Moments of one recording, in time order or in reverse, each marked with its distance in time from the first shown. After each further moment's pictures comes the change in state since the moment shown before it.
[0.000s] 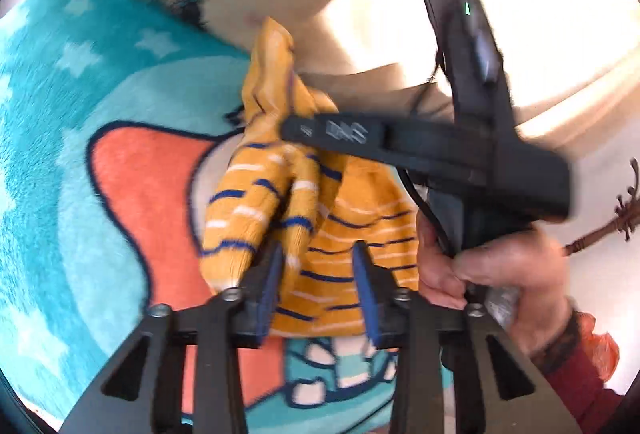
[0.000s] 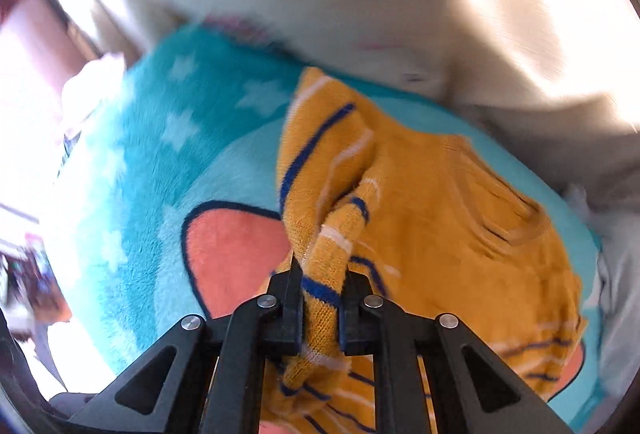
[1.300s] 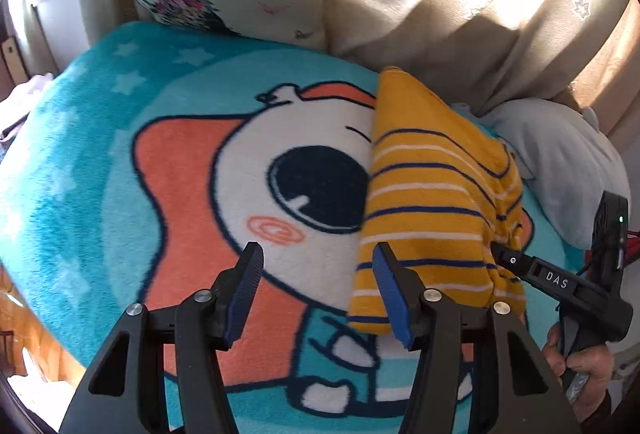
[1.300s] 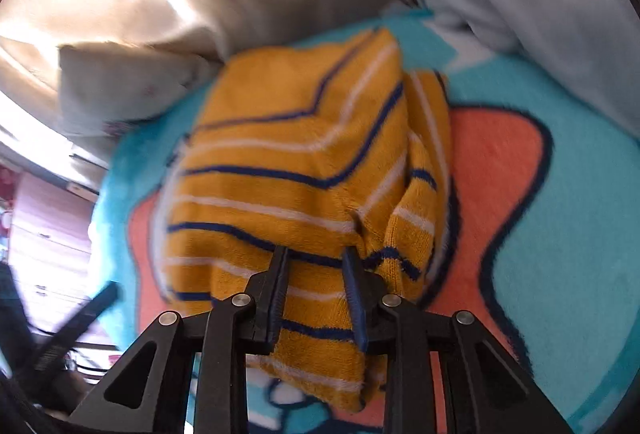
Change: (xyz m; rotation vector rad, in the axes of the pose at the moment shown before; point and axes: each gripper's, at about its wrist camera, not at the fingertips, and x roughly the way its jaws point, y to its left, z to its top) left arm 0.061 -0.056 -0.052 0.124 -0.041 0.555; right arm -0.021 -0.222 -0.203 0.529 -0.128 0.179
